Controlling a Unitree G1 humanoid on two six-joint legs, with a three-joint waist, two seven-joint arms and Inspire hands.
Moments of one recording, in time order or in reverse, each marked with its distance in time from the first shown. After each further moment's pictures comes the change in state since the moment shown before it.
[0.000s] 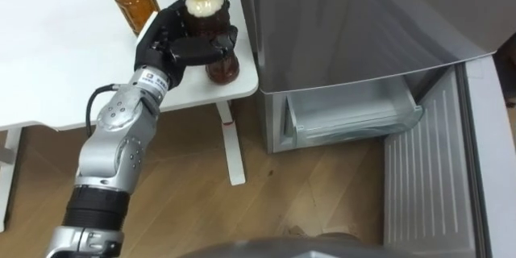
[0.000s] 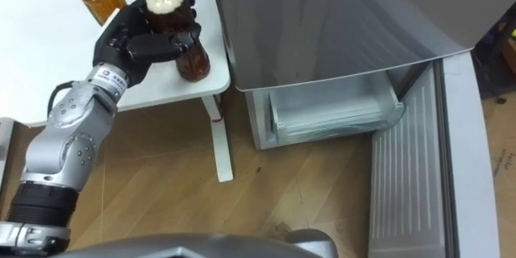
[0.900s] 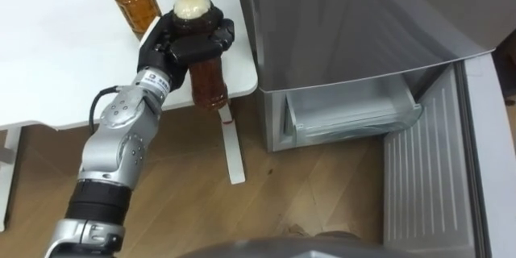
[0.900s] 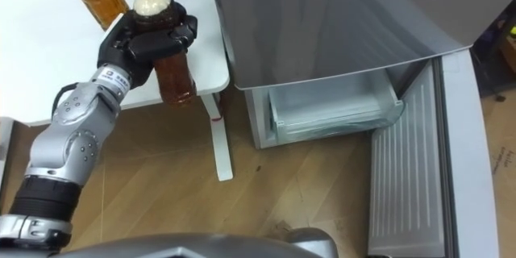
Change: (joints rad) left arm -0.002 0.000 -0.008 0.038 -0.020 0.000 0.001; right arm -0.015 0.000 0.000 0.008 -0.001 -0.009 -0.029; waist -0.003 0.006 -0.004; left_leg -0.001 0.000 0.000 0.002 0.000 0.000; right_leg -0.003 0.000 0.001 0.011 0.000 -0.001
